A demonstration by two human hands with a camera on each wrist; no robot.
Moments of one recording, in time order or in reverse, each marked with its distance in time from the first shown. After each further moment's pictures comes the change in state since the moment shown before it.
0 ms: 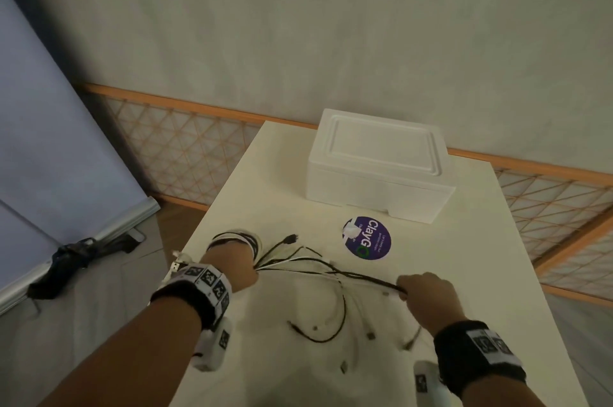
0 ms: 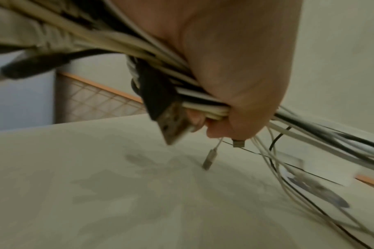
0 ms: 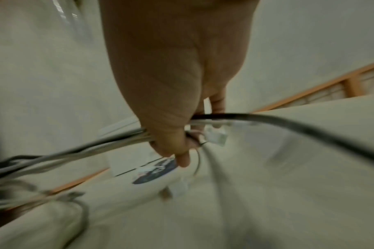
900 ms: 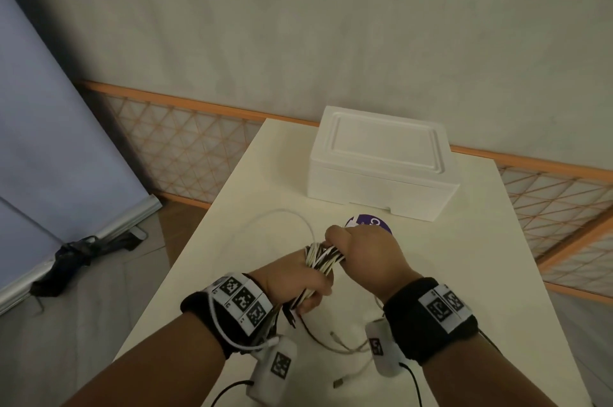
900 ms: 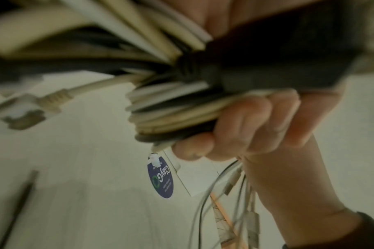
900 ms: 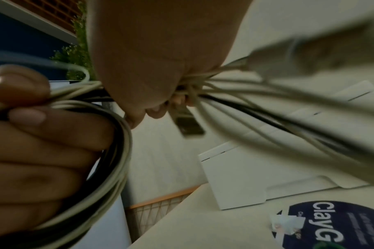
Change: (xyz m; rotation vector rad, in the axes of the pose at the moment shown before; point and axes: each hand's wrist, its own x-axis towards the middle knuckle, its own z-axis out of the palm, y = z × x) left_hand -0.041 0.089 -0.041 -1.435 -0.504 0.238; right_hand 0.017 -0.101 -0.077 0.066 0.596 -0.610
